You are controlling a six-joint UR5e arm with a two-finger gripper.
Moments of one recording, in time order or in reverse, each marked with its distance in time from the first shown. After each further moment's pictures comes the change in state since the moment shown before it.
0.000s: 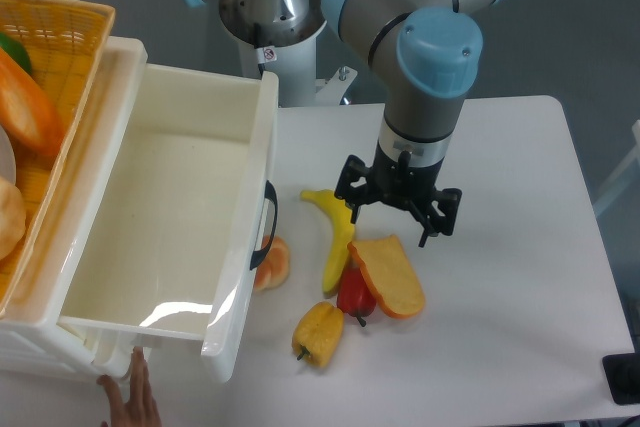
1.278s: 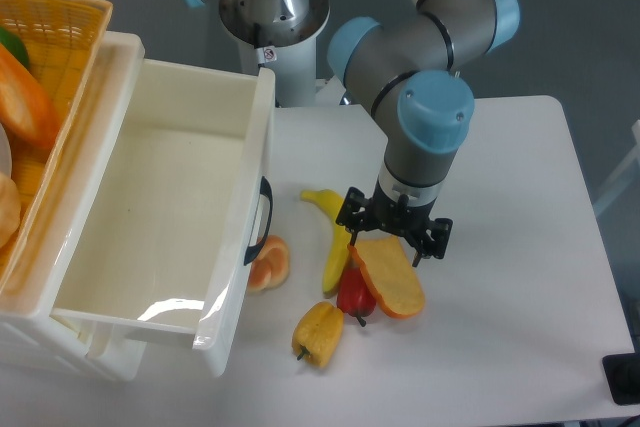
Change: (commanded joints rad) arm -0.015 -0.103 -0.098 0.104 0.046 -0.116
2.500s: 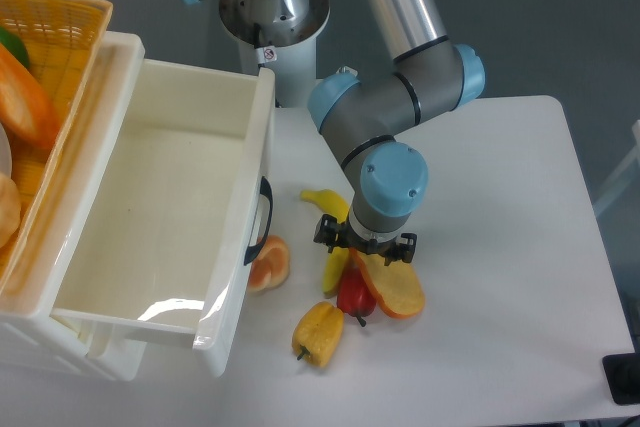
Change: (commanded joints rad) arm -0.061 -0.083 -0.075 0.003 0.074 -0.103
